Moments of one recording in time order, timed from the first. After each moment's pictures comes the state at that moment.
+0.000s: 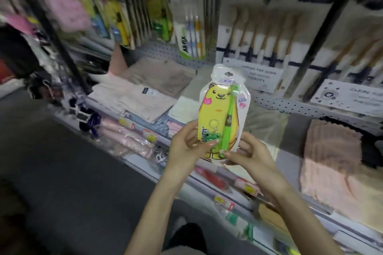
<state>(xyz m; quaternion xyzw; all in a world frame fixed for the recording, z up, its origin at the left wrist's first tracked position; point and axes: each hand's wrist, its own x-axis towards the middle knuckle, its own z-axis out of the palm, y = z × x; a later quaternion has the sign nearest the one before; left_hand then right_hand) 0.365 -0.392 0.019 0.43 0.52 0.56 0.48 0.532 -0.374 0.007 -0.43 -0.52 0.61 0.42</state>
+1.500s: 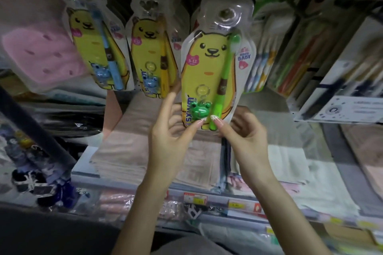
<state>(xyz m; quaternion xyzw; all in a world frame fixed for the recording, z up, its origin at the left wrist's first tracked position) 0.090 -0.190 0.057 0.60 0.39 0.58 0.38 0.226 -0.215 0.050 -0.44 -0.43 0.40 0.68</state>
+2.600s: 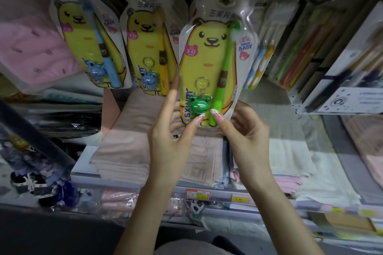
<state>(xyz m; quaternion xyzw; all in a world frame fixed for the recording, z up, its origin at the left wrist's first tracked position) 0.086 -0.189 0.051 0.63 0.37 0.59 0.33 0.213 -0.216 0.049 -0.46 -0.43 0.36 0.69</state>
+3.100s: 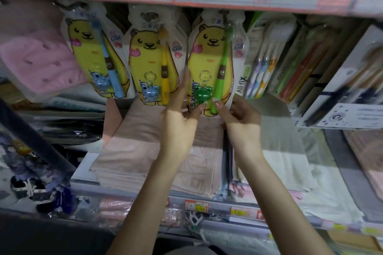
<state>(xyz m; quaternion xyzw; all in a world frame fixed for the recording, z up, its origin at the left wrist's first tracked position) 0.111 -0.133 0.055 0.65 0.42 0.56 0.29 0.225 -0.165 0.062 -0.50 -0.41 0.33 0.69</state>
